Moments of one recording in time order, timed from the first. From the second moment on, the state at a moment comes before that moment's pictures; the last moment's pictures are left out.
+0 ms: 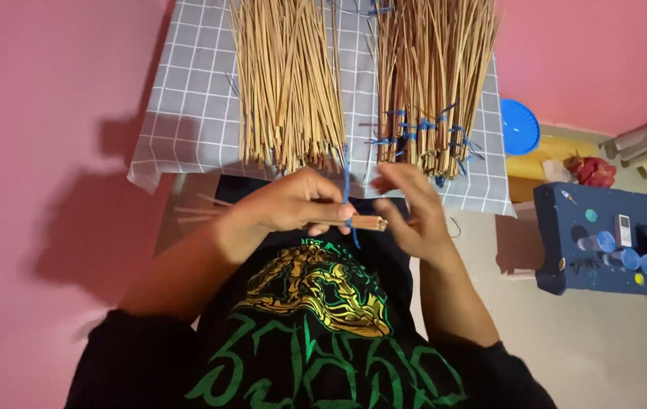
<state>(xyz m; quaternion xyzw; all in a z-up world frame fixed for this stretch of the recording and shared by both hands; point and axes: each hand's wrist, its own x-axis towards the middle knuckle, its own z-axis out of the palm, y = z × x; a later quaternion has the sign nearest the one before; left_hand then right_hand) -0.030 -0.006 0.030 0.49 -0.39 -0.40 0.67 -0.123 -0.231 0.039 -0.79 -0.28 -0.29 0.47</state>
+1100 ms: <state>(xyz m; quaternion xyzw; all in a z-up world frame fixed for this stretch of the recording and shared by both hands) -0.045 0.005 0.068 0.55 -0.42 -0.38 0.62 -0.144 -0.197 -0.012 -0.72 -0.24 -0.39 0.53</state>
